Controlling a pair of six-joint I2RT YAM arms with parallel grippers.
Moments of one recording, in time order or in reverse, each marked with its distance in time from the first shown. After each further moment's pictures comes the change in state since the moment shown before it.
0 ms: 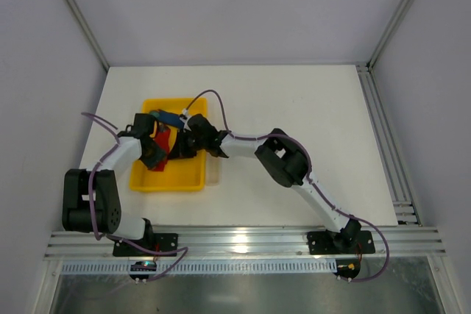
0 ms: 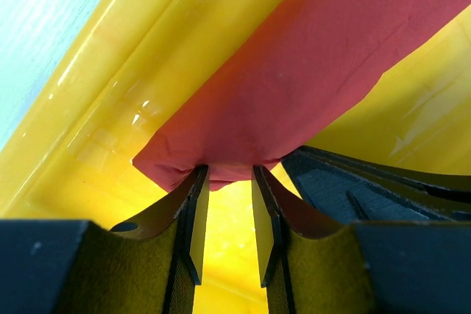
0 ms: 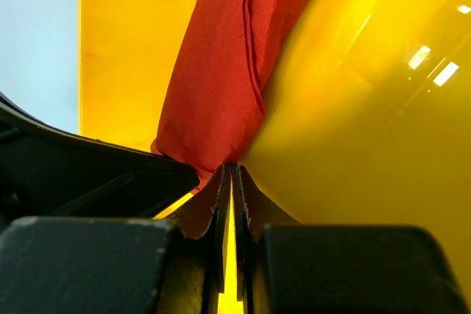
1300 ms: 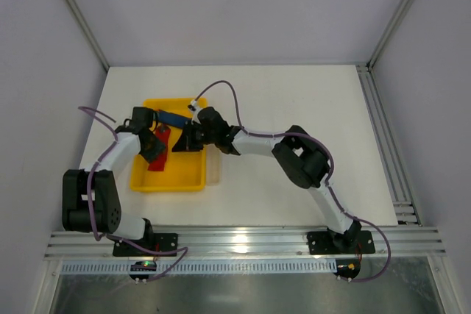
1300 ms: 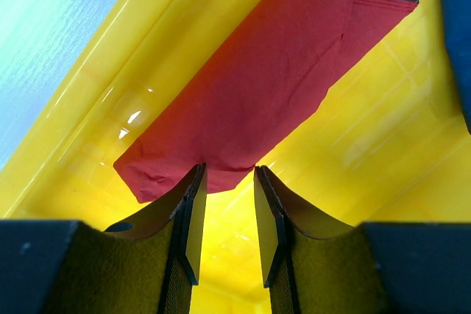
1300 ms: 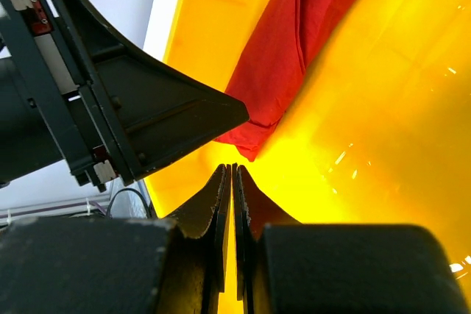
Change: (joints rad) left arm 0.000 0.001 0.068 -0.016 0.000 0.001; right arm -0.026 -0.224 -0.215 0.068 0.008 -0.002
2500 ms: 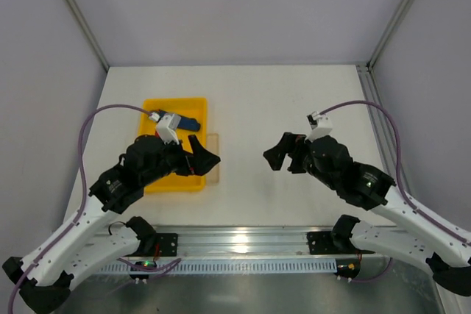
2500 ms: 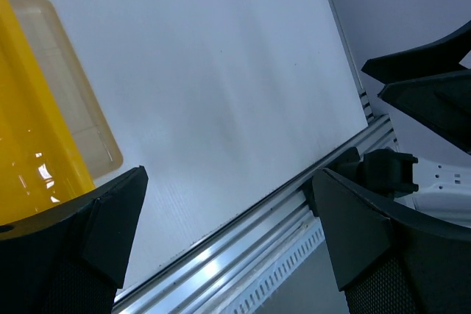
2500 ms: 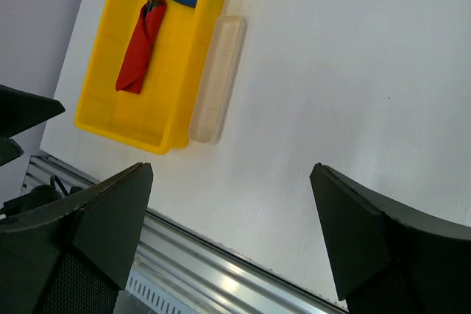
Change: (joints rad) left arm -0.657 -0.698 -0.011 0.077 0.231 0.139; right arm 0.002 -1.441 -0.665 -0.795 0.710 -0.142
